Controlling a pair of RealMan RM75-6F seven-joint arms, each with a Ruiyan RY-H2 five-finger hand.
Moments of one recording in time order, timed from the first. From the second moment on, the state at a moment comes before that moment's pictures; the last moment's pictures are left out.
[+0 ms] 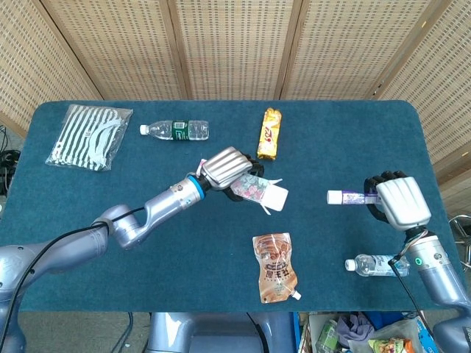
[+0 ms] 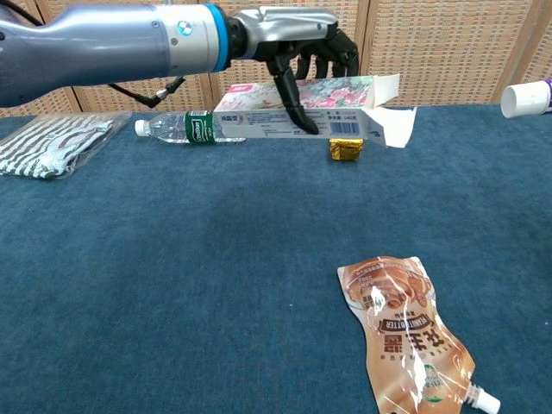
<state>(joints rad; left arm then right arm) -1.26 -1.59 -0.27 -1.10 1.52 0.67 -0.29 0.47 -1.03 0.16 -1.63 -1.36 1.18 -0.20</state>
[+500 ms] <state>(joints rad) -1.37 -1.71 -0.32 -0.95 1.40 0.57 -0.20 0.53 -1.04 0.19 -1.66 -1.32 1.13 -0.26</state>
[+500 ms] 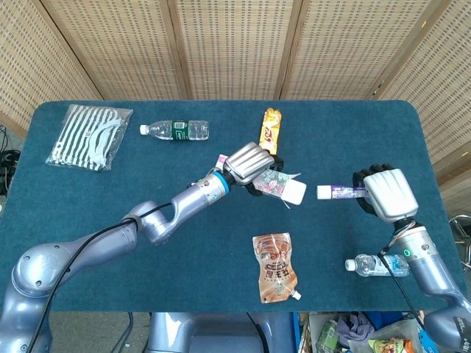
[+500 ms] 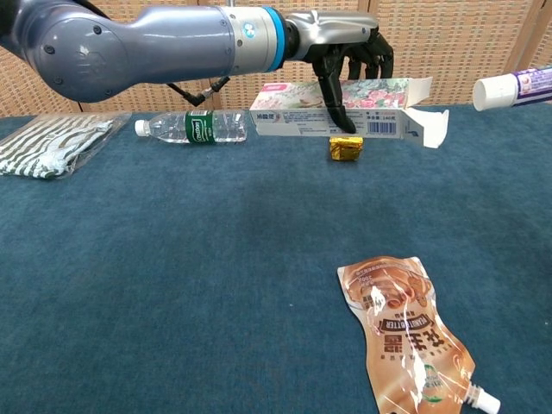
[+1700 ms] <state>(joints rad) -1.43 -1.75 -0.36 -0.96 1.23 0.56 -0.07 0.60 -1.12 0.22 -1.78 -1.17 1.13 -0.56</state>
